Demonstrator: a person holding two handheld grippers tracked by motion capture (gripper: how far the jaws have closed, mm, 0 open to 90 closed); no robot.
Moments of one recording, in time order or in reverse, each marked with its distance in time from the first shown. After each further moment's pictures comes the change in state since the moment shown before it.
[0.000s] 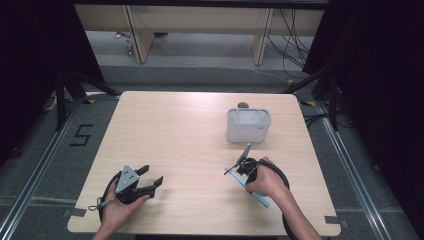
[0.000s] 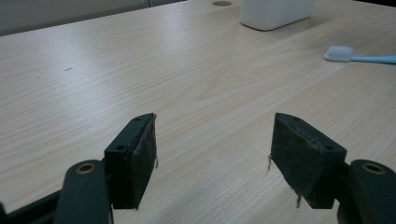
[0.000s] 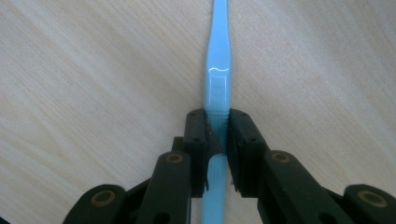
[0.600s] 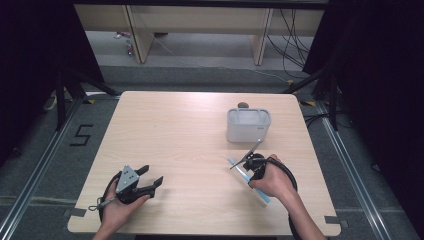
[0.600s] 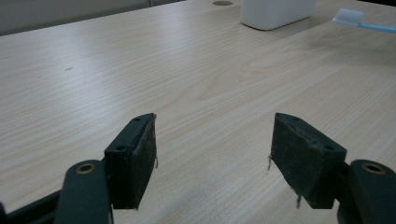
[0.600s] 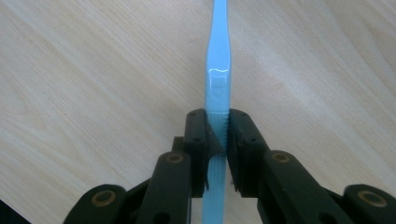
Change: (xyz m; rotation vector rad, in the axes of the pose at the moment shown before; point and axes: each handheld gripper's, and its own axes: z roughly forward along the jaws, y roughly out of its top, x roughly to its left) left arm 0.000 0.000 0.000 0.000 0.002 0.000; right arm -0.006 -0.015 -0.024 -0.173 0.013 0.044
